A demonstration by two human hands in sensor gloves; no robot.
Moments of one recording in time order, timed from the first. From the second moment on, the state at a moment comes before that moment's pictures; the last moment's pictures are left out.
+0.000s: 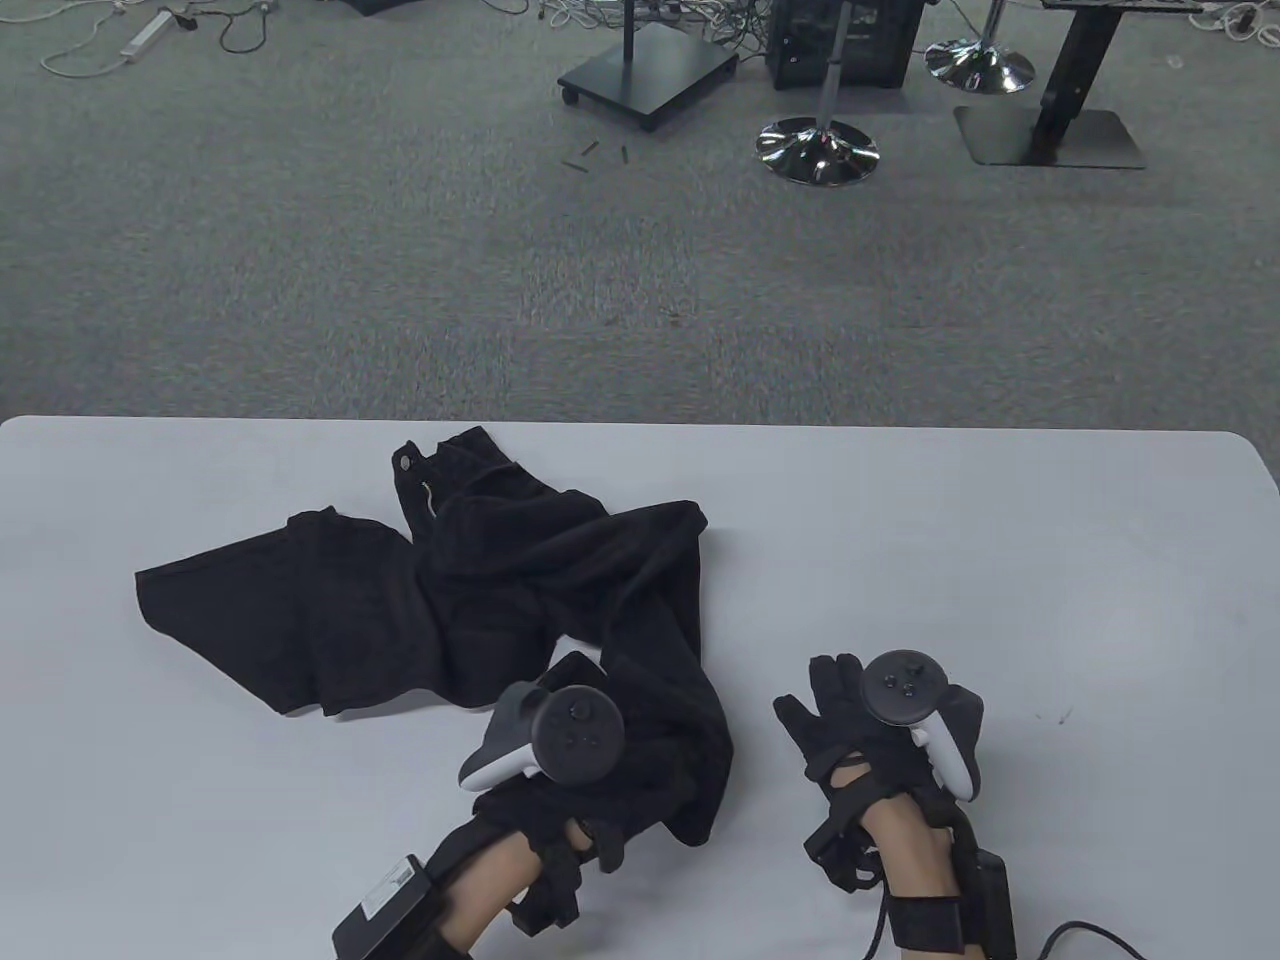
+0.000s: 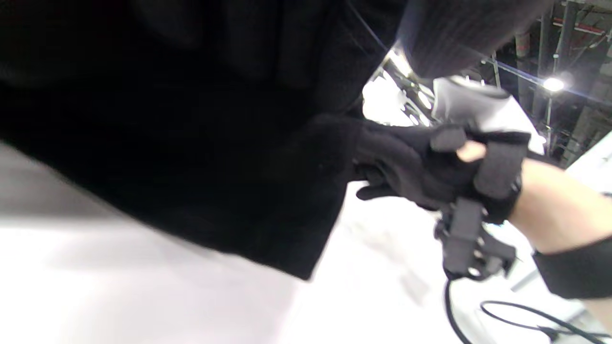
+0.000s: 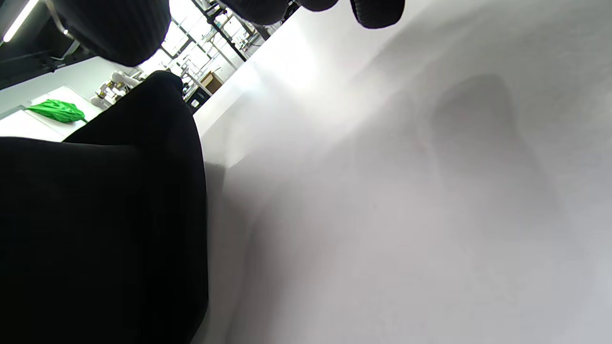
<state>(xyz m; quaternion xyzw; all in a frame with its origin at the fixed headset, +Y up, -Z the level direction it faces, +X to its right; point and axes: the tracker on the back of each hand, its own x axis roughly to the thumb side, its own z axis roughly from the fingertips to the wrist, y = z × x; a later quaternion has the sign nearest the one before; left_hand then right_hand) -0.103 -0.701 -0.286 -0.15 -0.31 0.25 0.91 0.202 -0.753 -0.323 -0.07 0.17 0.92 0.34</state>
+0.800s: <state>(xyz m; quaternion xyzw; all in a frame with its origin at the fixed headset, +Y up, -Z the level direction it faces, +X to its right) -0.294 -0.720 -0.335 -0.10 0.03 0.32 0.94 0.181 -0.761 -0.323 -0.05 0.19 0.94 0.29</state>
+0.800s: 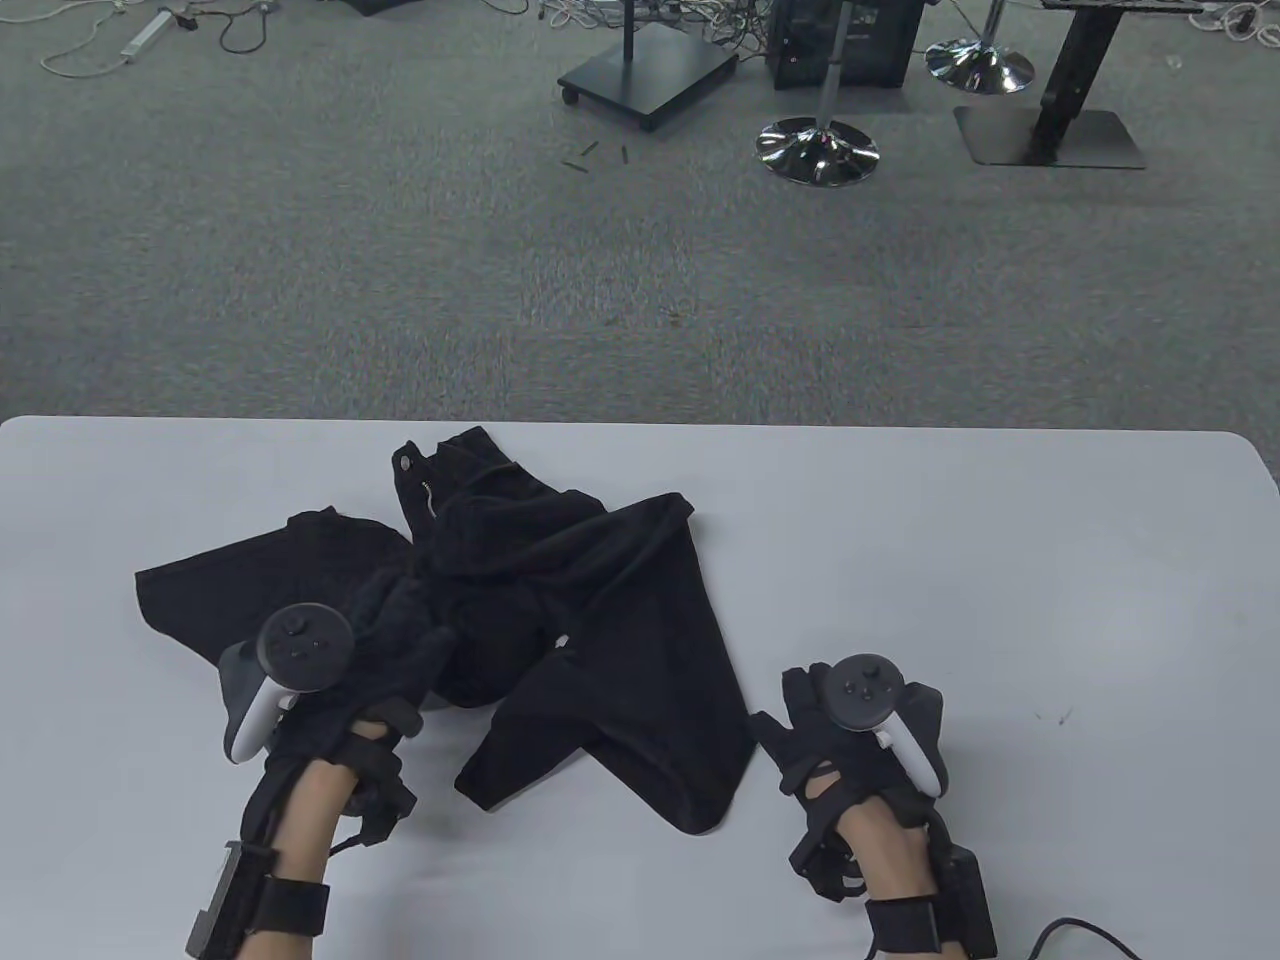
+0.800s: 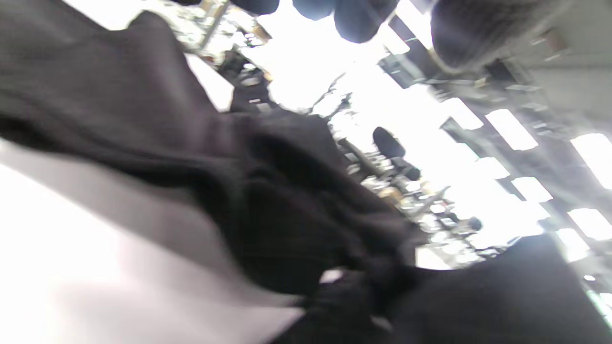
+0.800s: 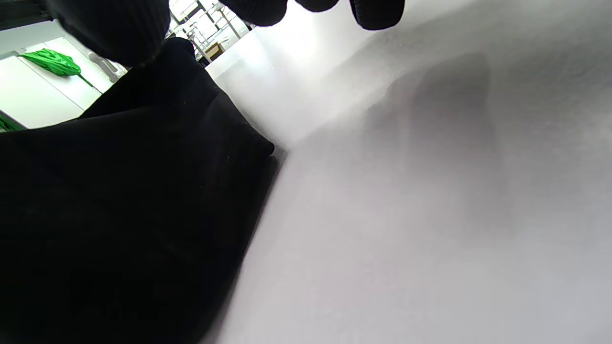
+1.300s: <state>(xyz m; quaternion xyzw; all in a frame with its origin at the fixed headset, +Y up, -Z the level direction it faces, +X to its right) -0.293 -0.782 -0.346 -0.24 0.12 0.22 0.94 0.177 -0.764 -0.324 -0.05 0.19 0.94 0.28</state>
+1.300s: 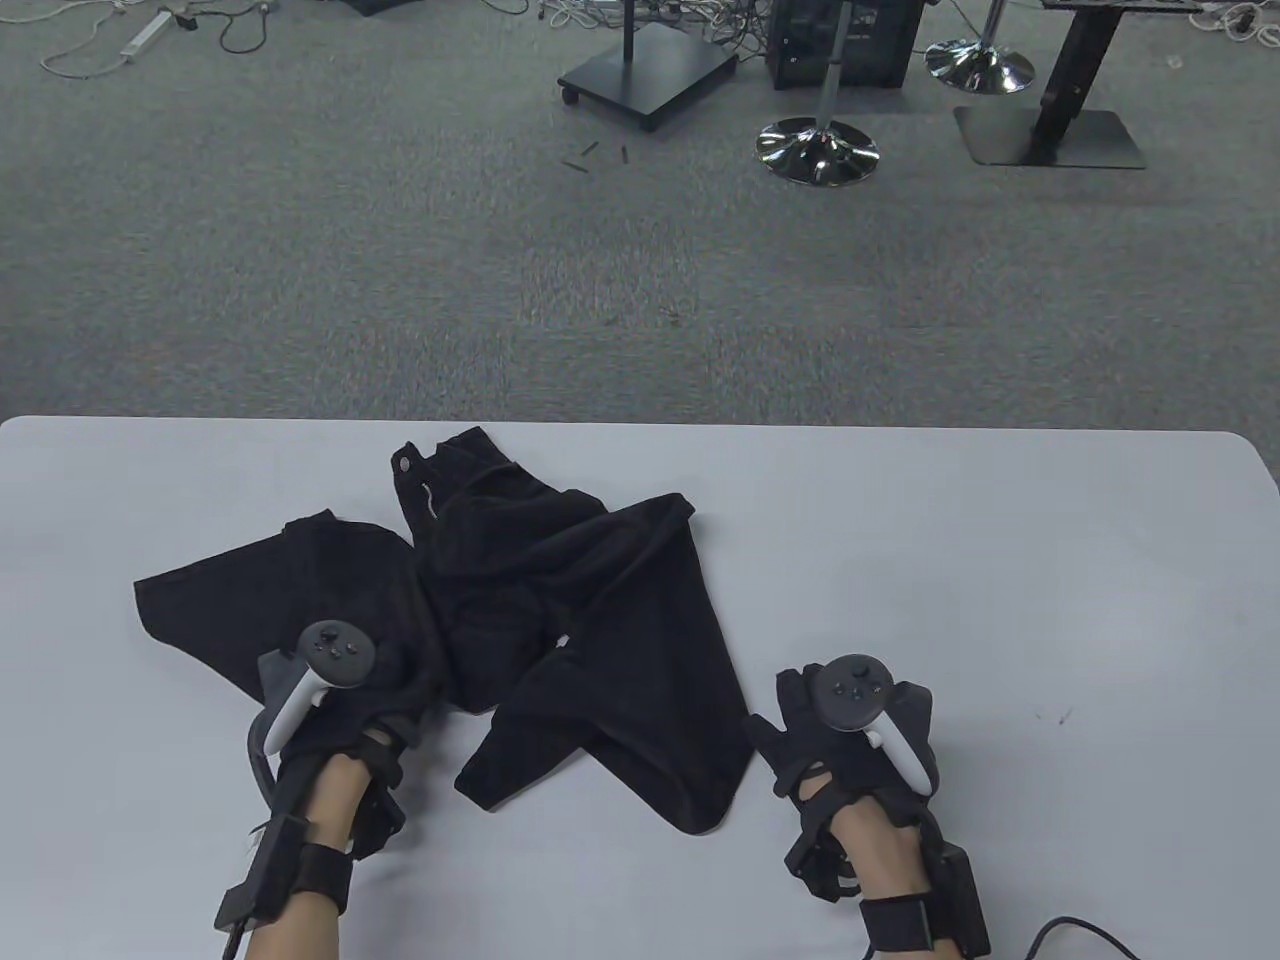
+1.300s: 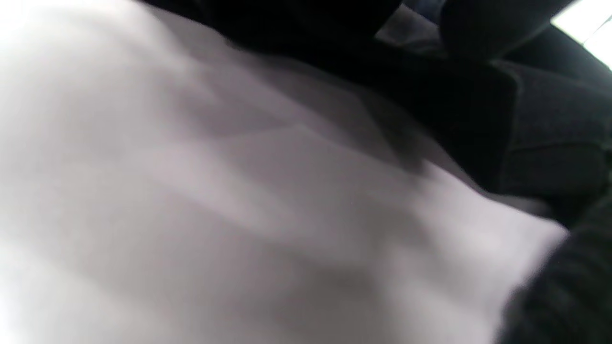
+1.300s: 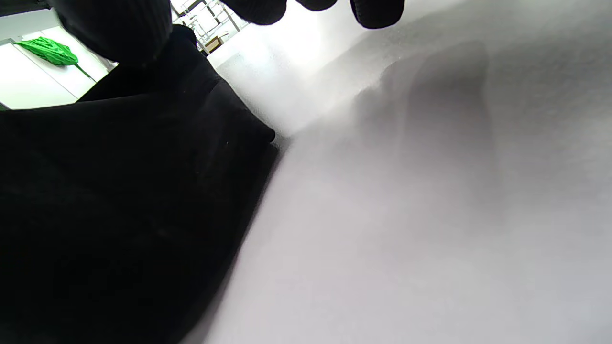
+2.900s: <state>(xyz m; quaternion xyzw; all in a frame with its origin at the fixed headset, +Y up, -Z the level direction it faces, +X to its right) -0.111 -0.771 -0.282 -0.36 -0.16 0.21 0.89 0.112 -0.705 -0.288 0.16 -0.03 0.96 0.24</state>
